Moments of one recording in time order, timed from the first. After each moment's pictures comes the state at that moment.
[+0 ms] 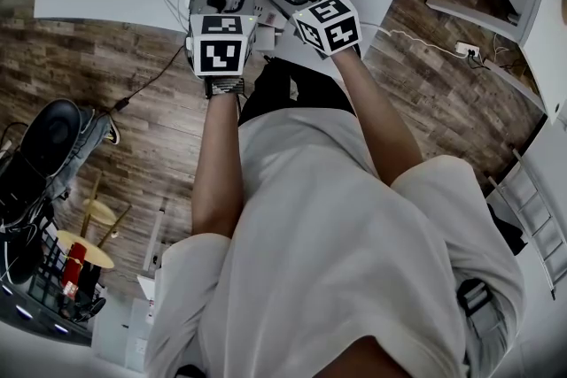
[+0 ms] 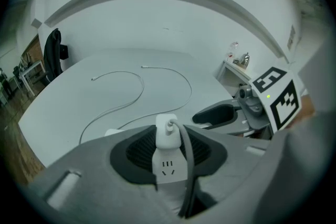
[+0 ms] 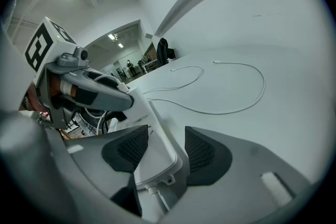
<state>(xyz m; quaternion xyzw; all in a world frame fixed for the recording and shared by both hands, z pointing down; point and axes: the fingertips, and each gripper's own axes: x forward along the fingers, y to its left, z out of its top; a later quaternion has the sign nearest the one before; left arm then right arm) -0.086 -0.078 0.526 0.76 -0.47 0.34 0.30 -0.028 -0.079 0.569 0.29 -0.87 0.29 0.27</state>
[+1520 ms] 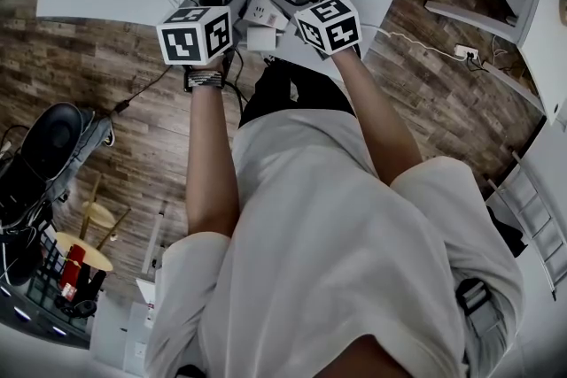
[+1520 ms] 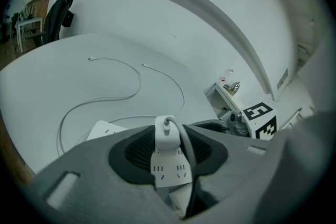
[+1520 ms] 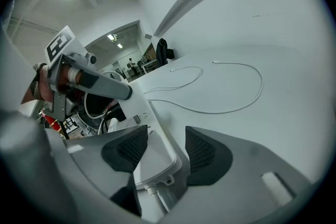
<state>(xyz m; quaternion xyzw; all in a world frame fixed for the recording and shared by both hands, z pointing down) -0.087 -0.085 0.520 0.78 -0.43 0.21 0.41 -0.024 -0.081 0.570 0.29 -0.87 0.29 0.27</state>
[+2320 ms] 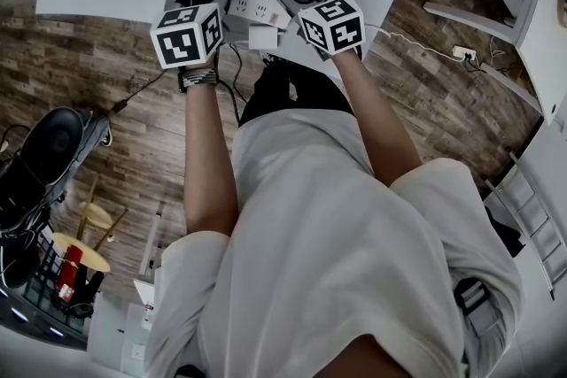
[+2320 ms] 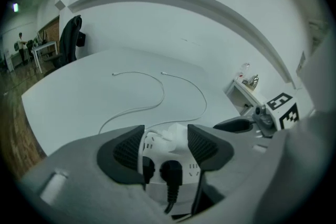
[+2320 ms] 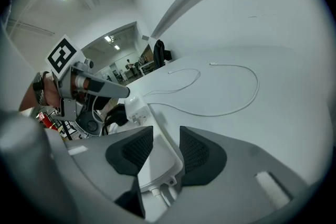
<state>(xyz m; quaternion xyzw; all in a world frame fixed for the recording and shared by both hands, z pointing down) -0.143 -0.095 0.521 0.74 -0.51 0.26 0.35 -0.024 -0.083 0.563 0.31 -0.86 0.30 0.26</state>
